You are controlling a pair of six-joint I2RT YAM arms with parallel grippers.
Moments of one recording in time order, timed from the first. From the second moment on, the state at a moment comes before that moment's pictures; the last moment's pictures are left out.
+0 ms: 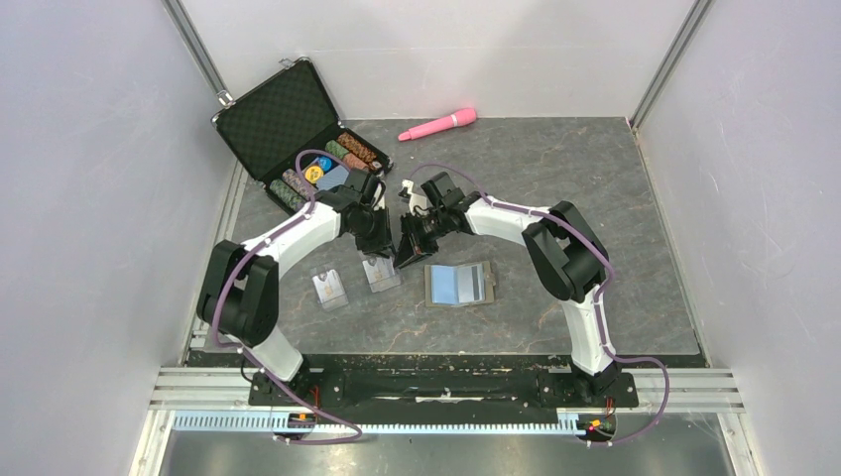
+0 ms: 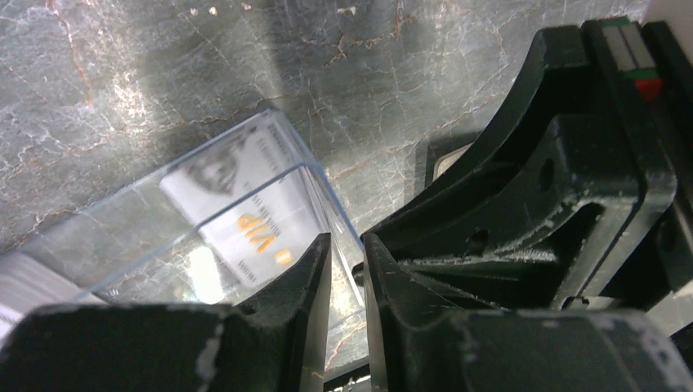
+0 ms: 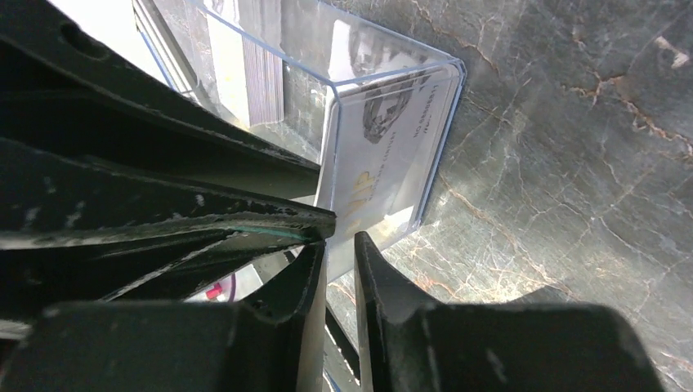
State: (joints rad) left arm -0.43 1.64 1.13 -0.63 0.22 -0.49; right arm 0.68 2.12 1.46 -0.29 -0.77 0.51
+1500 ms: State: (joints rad) left arm -0.42 1.55 0.95 -0.68 0.09 -0.49; right arm 0.69 2.11 1.44 -0.28 -0.77 0.50
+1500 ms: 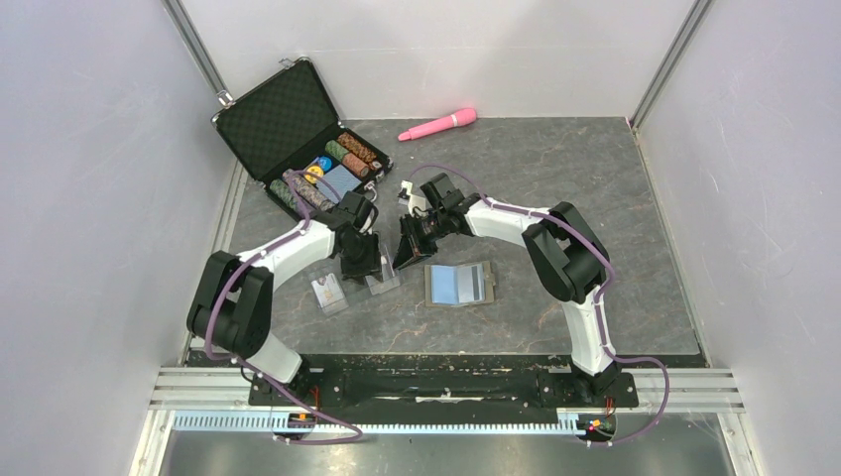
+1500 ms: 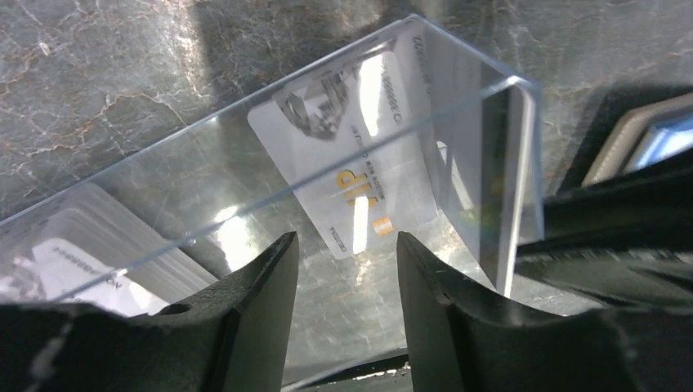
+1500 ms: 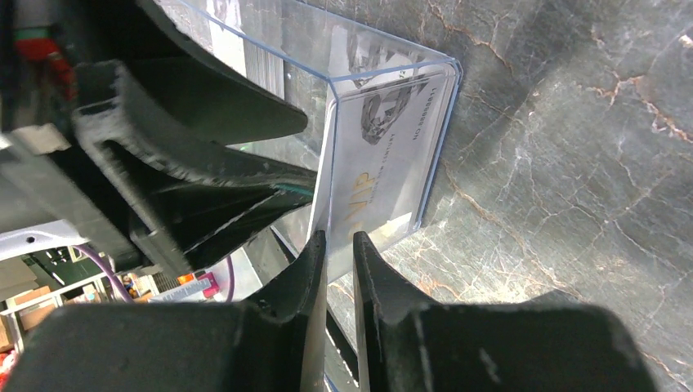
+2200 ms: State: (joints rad) left arm -0.34 1.59 0.86 -0.53 0.26 -0.59; right arm 0.69 2.10 1.43 -0.27 -0.76 0.50
